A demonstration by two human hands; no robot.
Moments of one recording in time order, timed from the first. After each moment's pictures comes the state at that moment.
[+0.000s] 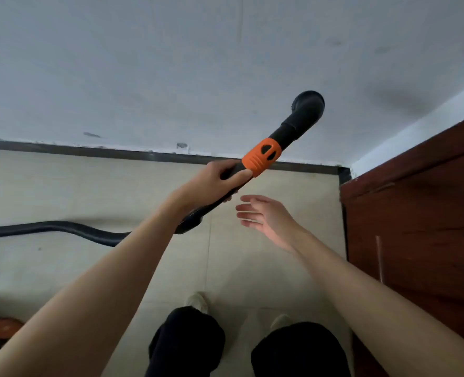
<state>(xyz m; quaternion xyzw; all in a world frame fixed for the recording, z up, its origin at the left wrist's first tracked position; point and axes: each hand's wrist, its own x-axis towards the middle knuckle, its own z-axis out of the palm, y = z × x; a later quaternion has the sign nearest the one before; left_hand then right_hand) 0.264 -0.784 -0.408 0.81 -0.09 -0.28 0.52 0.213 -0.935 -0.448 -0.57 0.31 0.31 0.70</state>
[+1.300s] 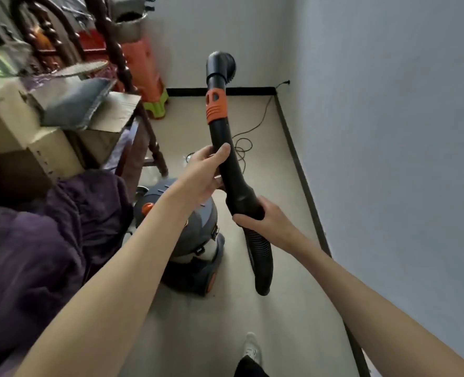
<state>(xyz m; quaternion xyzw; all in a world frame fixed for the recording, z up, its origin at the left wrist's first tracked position) -0.005 -0.183 0.010 0.42 0.45 0.43 0.67 0.144 -0.251 -0.062 -0.58 -0.59 0.46 0.32</state>
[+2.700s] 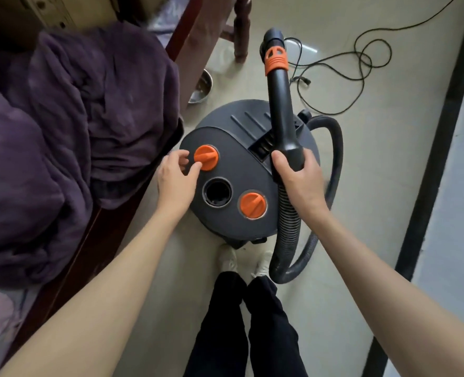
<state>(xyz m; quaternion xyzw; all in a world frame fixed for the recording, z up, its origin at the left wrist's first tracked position) -0.232 -0.033 -0.343 0.37 0.85 0.28 0.26 -0.031 0.024 -0.315 -0.66 -0.52 0.48 0.26</state>
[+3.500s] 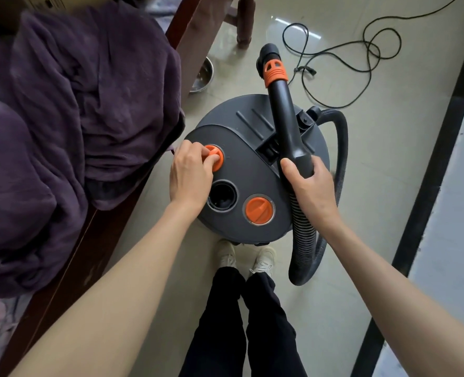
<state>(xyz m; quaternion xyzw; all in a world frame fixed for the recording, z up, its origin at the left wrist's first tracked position) -0.225 -0.009 -0.357 0.47 0.83 0.22 0.20 -0.030 0.031 -0.332 -0.68 -0.52 0.47 0.22</state>
